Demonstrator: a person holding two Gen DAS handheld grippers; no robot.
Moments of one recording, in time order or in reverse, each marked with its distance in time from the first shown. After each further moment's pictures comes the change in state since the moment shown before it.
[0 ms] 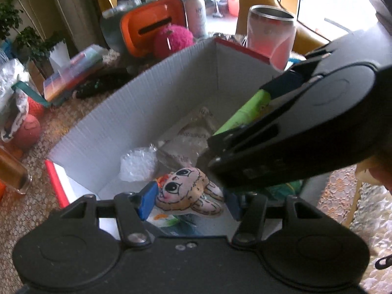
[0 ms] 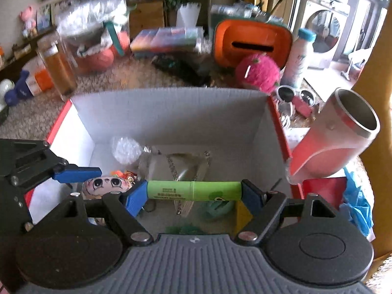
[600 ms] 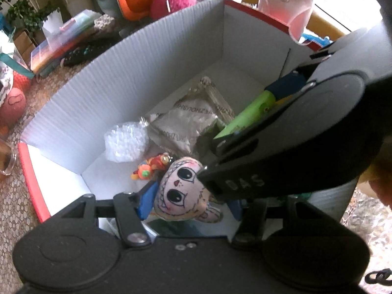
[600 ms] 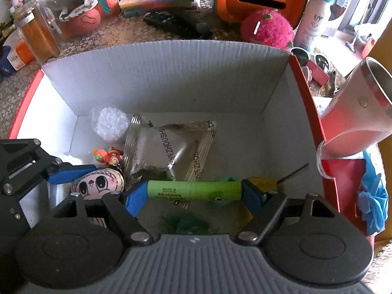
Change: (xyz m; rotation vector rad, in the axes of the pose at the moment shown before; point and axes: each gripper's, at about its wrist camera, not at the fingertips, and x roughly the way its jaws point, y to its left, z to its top) left arm 0.035 0.006 0.005 -0.039 0.160 -0.028; right arm 0.050 0.001 0.005 0.014 0.196 -0.005
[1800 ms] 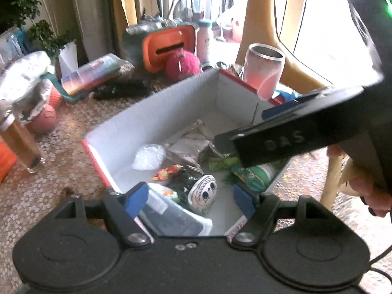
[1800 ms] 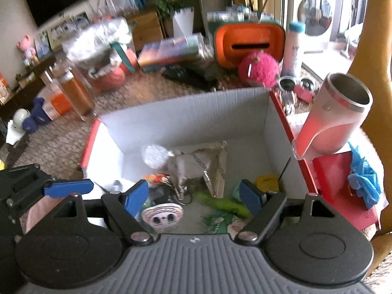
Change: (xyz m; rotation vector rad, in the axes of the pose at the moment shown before) left arm -0.112 0.014 -0.058 -0.072 -0.291 -0.045; right arm -0.098 0.008 -0.034 0.126 -0.241 0.102
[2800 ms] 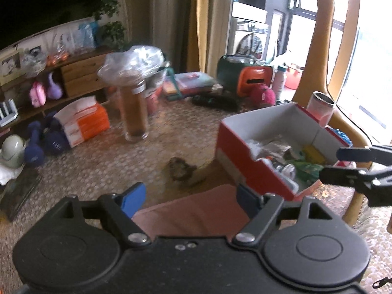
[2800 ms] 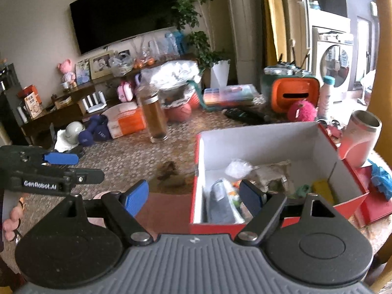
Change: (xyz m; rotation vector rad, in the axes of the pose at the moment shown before) left arm -0.118 0.139 -0.102 -0.230 -0.162 0.154; right arm -0.084 0.126 -0.079 -0.086 -0.262 0.105
